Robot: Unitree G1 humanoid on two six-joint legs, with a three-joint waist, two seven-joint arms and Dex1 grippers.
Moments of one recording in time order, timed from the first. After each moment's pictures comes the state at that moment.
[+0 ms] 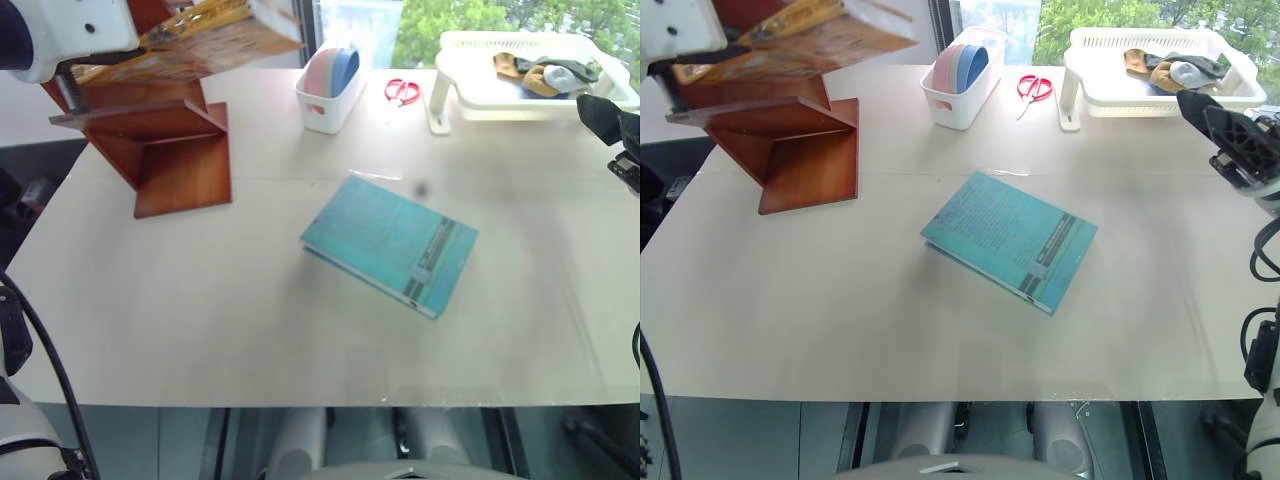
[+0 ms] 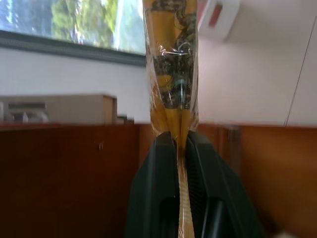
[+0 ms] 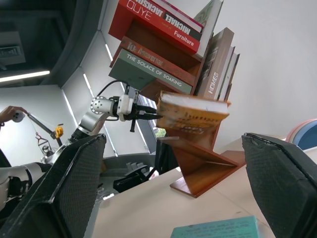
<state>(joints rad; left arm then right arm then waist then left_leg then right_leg) -1.20 1.24 -0.17 0.40 0.26 -0.01 -1.17 -0.84 -0.89 -0.26 0.68 1.03 0.65 1.55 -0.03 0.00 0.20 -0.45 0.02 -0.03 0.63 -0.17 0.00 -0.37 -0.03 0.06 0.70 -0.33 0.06</state>
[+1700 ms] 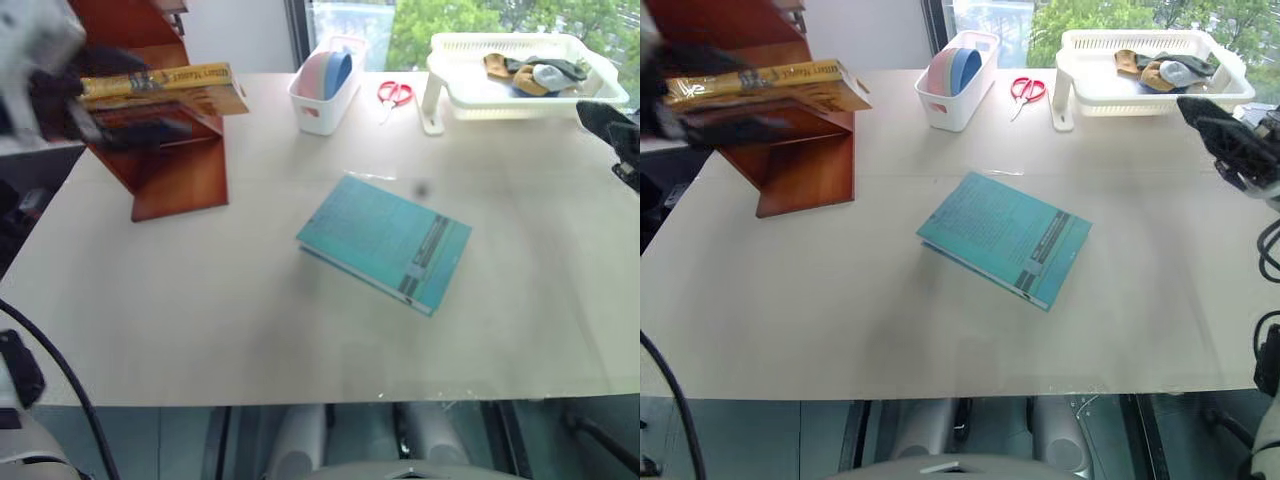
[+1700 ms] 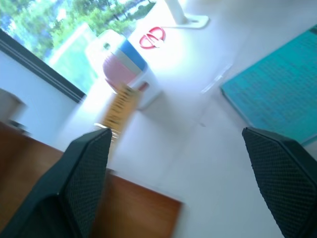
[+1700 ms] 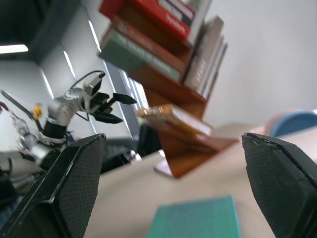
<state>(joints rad) -0.71 1.06 0.32 -0.15 -0.28 0.84 -1.26 -0.74 -0.95 -0.23 0.62 0.94 0.56 1.56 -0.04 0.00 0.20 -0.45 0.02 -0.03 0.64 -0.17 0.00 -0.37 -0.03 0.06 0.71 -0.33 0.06</state>
